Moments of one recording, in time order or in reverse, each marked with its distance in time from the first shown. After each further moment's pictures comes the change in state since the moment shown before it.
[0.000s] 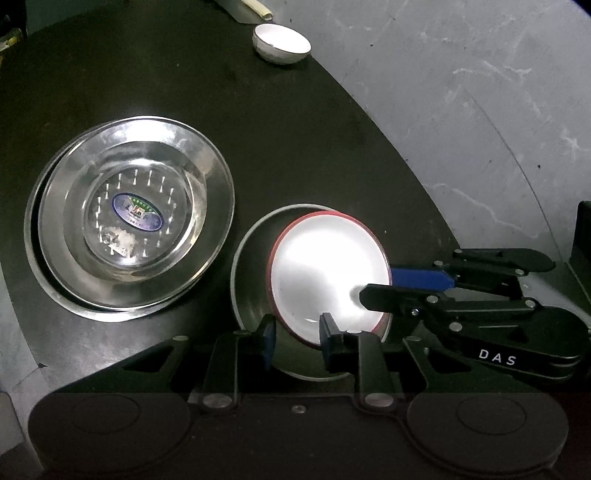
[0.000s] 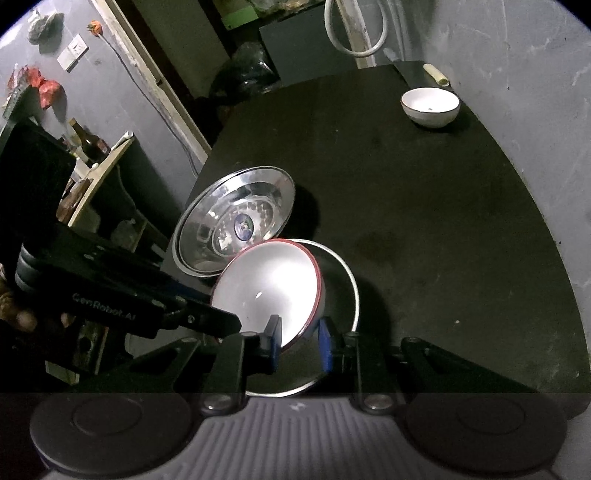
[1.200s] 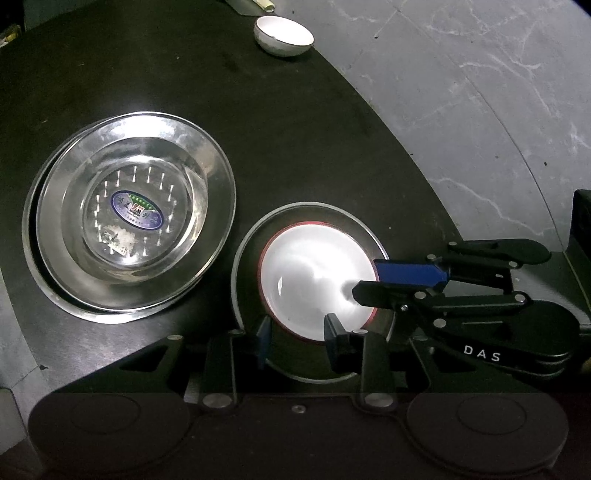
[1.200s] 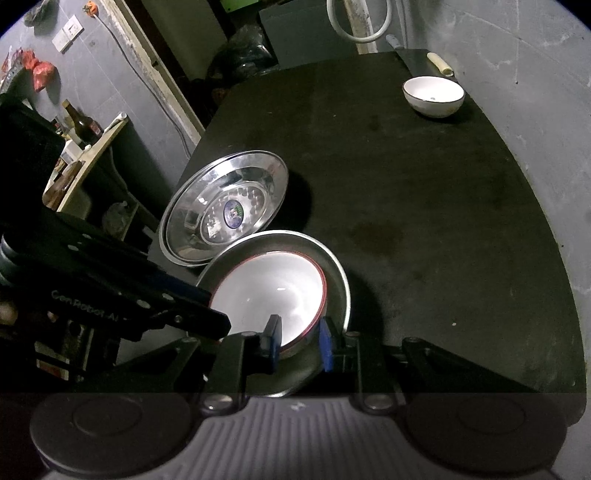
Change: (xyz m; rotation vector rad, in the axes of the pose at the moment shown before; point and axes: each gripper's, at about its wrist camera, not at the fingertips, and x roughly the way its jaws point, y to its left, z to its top) left arm 0.003 0.000 0.008 0.003 0.030 0.008; right arm 0.010 0.002 0.004 -0.029 0.055 -0.028
